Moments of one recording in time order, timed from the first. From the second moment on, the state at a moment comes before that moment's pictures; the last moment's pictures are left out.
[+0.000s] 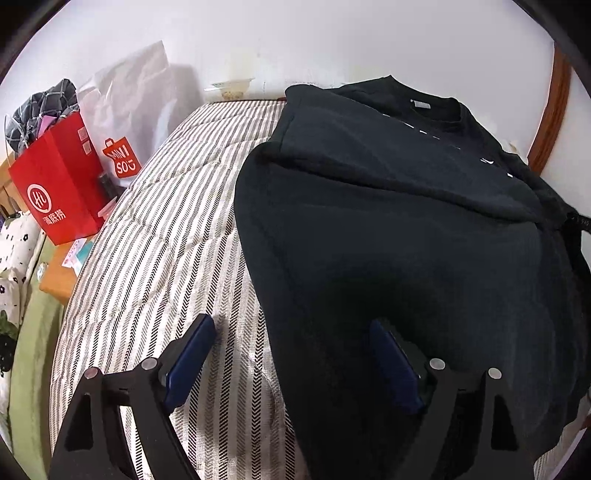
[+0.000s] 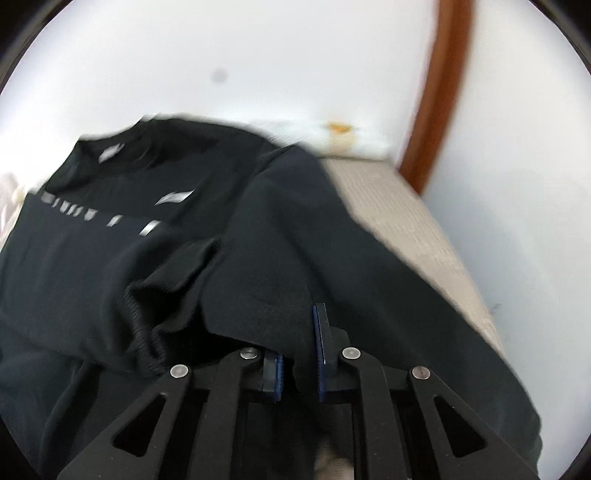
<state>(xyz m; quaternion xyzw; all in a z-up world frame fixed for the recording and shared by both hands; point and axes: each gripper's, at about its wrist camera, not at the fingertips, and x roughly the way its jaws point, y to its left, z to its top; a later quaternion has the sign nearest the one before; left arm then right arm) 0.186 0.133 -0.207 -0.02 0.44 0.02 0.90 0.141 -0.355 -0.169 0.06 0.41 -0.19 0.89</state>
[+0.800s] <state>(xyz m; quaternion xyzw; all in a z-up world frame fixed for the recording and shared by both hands) 0.186 0.131 -0.209 -0.03 0.44 0.01 0.90 0.111 -0.356 -0.157 0.09 0.43 -0.19 0.88</state>
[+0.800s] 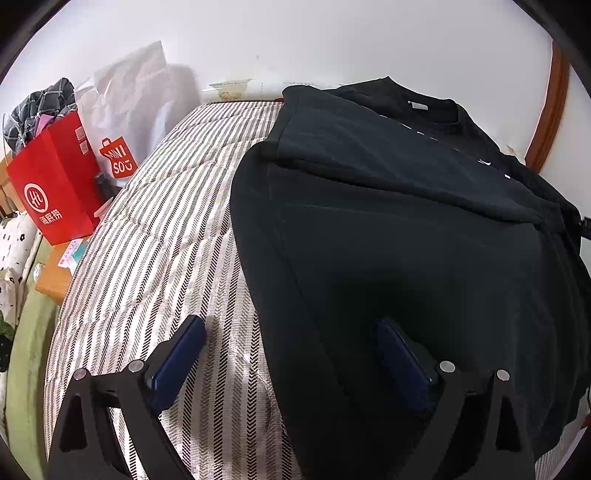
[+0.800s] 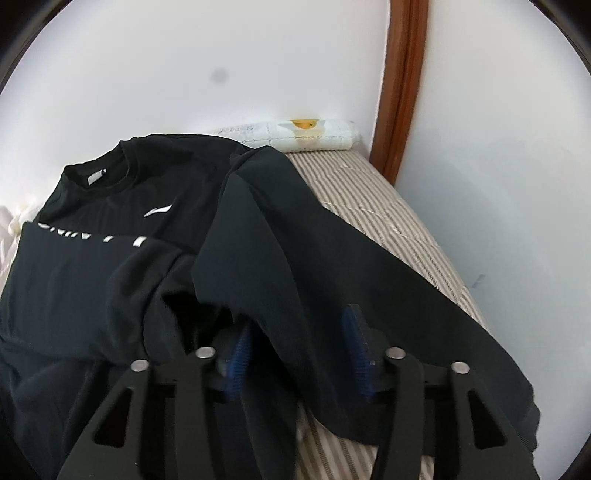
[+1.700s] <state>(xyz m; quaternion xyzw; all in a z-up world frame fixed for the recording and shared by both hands) 0.187 0.128 -0.210 -0.02 0.44 0.02 0.90 -0.040 -0.446 -0.195 0.12 0.45 -0.26 0.84</state>
